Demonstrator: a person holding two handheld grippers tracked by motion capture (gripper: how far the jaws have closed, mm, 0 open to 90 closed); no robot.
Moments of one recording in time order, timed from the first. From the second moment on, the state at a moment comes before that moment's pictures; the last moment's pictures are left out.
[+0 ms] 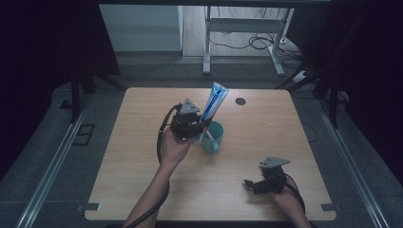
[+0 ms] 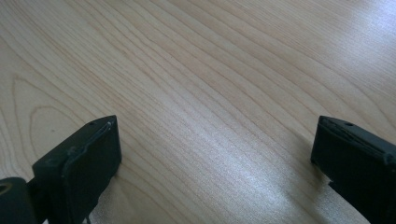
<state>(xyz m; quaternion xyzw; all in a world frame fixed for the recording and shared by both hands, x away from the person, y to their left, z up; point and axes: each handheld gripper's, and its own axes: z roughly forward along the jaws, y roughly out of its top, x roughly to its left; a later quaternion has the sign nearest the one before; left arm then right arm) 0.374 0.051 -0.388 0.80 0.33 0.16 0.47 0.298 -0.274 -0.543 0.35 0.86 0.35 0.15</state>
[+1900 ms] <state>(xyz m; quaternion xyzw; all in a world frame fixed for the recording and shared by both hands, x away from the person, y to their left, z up) 0.400 0.008 -0.456 0.77 0.36 0.20 0.49 0.297 -0.274 -0.543 0.35 0.86 0.35 0.14</state>
